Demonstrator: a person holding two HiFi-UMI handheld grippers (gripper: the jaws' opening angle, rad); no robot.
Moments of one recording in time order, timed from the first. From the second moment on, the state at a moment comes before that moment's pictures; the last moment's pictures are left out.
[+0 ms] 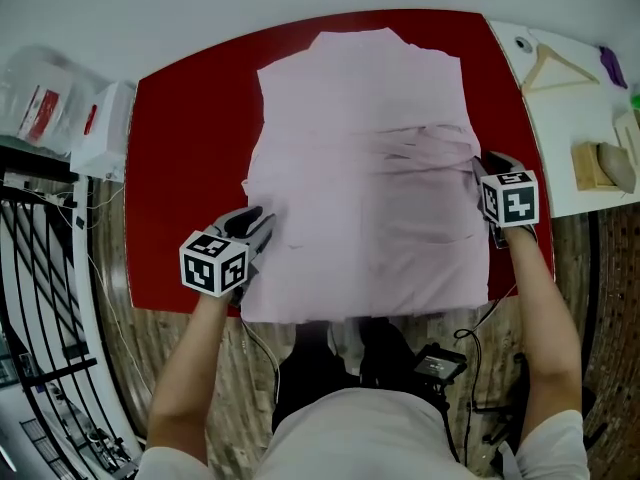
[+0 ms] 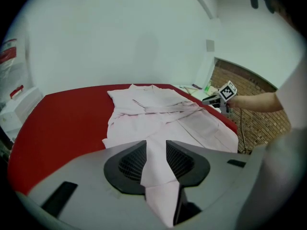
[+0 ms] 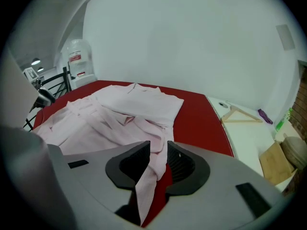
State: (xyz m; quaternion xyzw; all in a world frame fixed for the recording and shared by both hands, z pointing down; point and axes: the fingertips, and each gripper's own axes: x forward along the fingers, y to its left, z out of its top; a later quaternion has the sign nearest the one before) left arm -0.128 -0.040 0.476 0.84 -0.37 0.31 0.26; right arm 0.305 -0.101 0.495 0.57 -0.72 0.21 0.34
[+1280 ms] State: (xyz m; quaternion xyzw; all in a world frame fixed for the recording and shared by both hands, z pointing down) left arm -0.217 0.145 0.494 0.86 -0.32 0.21 0.33; right arm 0.155 0.108 0.506 0.56 -0.73 0.24 0.29
